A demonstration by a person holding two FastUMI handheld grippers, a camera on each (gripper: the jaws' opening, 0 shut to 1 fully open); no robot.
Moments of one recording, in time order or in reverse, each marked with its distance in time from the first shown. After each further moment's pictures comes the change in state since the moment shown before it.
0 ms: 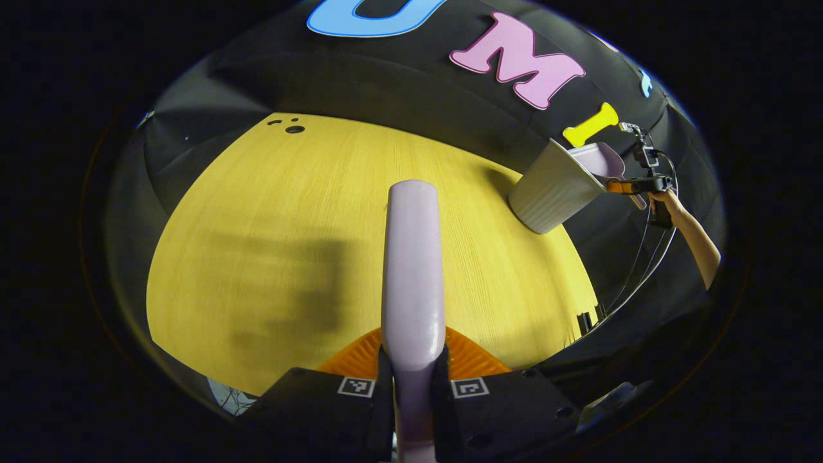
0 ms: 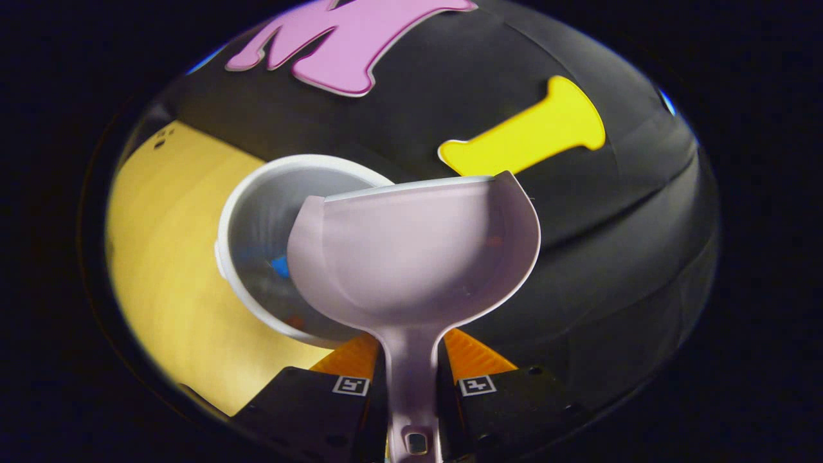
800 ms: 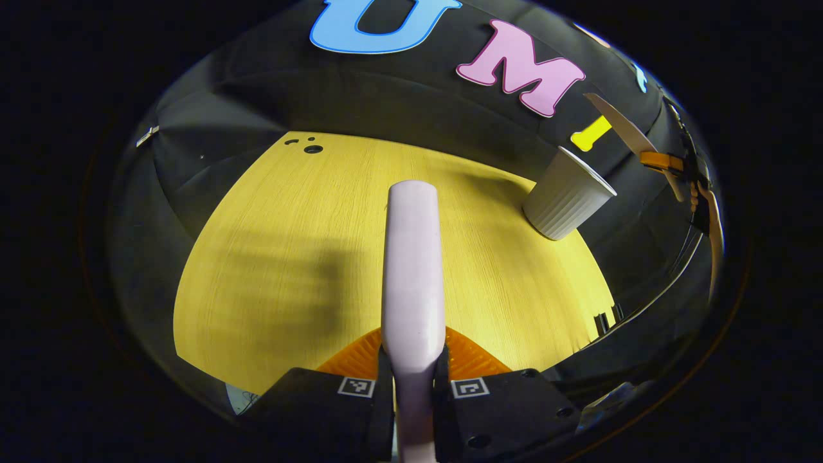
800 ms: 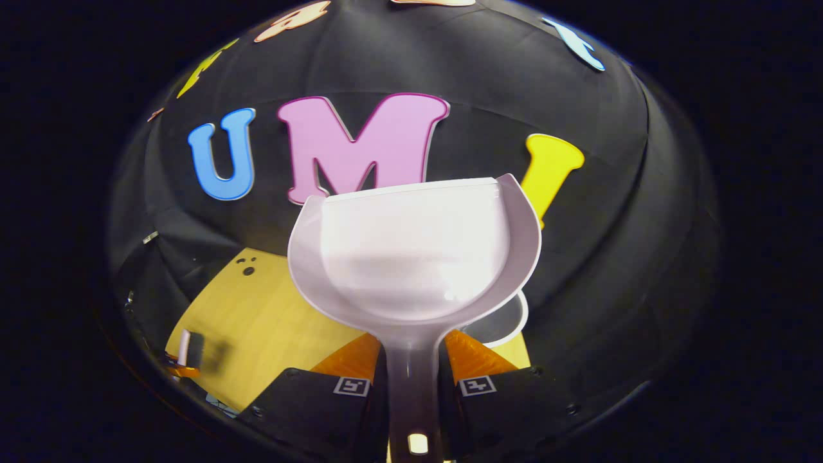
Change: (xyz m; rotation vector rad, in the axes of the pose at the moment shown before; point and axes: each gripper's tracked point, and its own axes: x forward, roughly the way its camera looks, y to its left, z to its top) left arm -0.015 0.019 0.012 0.042 -0.047 0.063; right arm -0.038 0.015 0.073 0.297 -0.301 0.361
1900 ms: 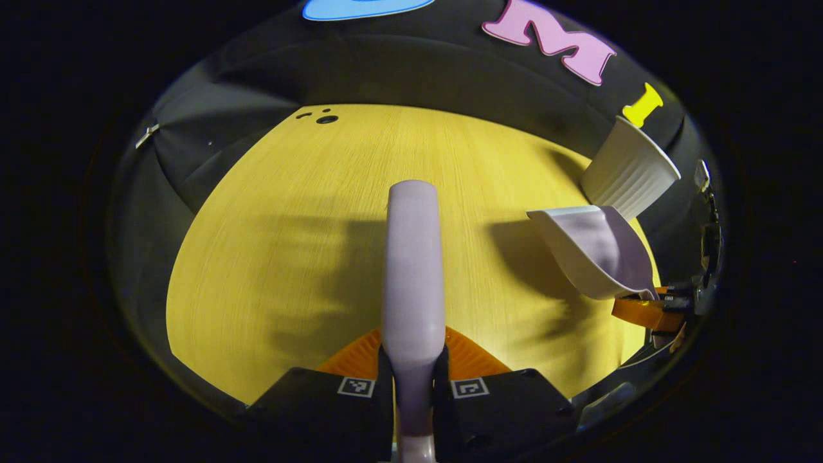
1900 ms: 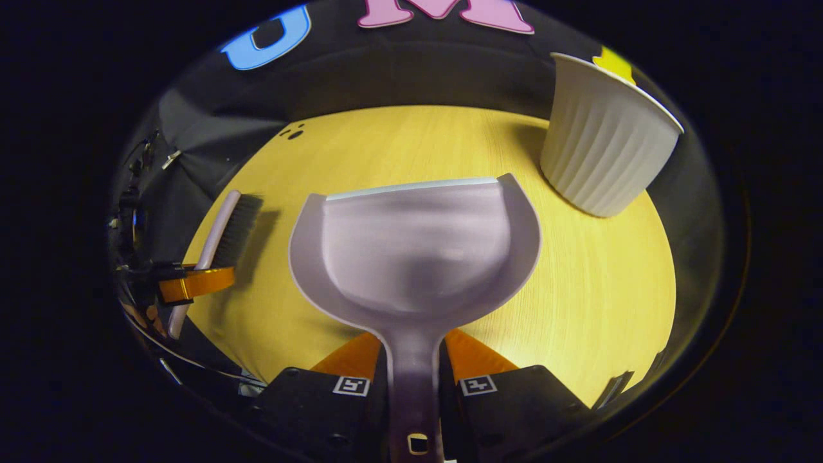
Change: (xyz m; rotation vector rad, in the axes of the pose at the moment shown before) left arm 0.107 0.025 -0.016 0.004 0.146 0.219; right arm 0.043 -0.008 -0.065 0.075 0.535 0.176
